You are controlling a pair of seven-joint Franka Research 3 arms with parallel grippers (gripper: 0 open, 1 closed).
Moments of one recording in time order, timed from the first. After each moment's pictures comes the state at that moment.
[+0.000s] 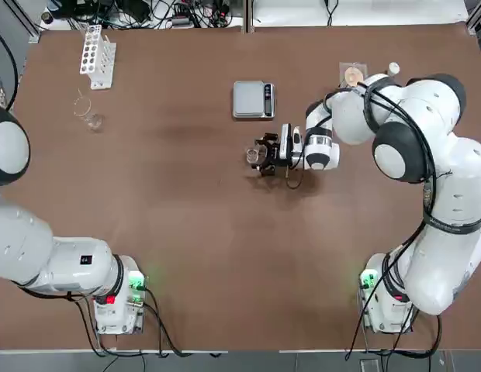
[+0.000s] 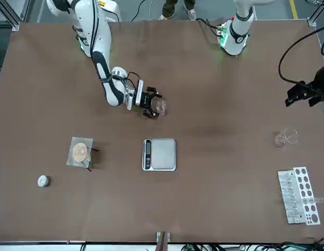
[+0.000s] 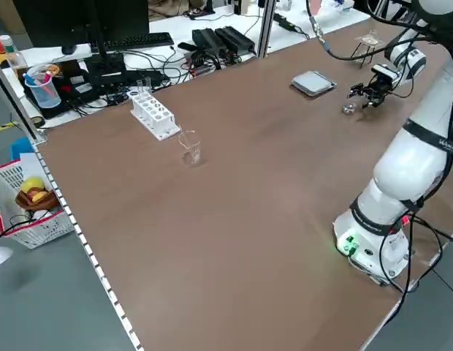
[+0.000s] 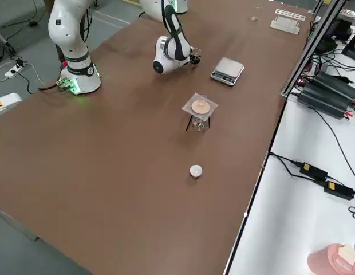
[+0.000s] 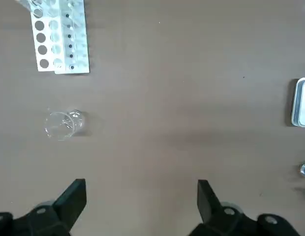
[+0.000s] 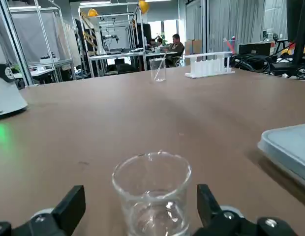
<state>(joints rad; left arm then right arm) 0.00 0.07 0.01 -1.50 -0.04 1.59 0.00 0.68 0.61 0.00 -2.23 2.35 2.01 -2.86</state>
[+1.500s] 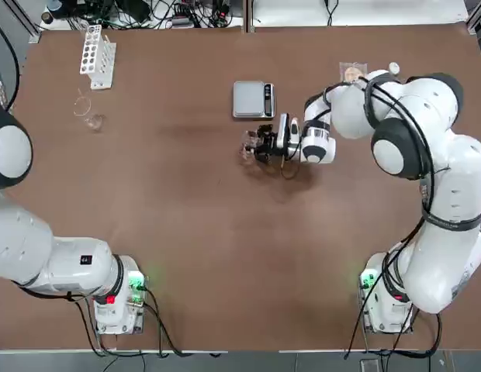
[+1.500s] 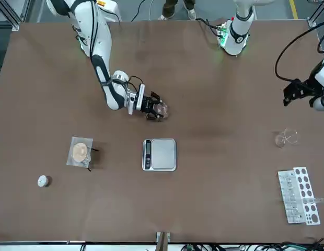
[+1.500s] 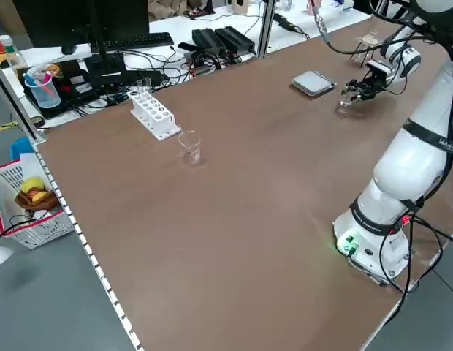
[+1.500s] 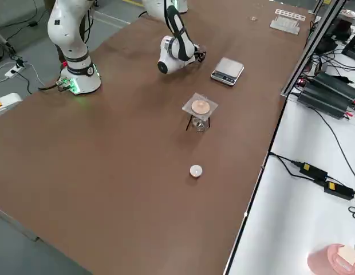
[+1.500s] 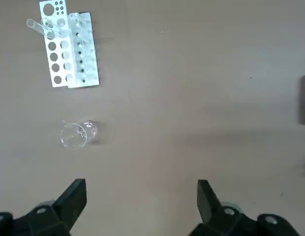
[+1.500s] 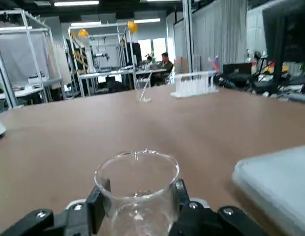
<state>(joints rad) 0.00 0.07 -0.06 -1.47 0.05 1.59 0.00 0.62 0.61 0.03 -2.16 2.38 1.99 -2.83</state>
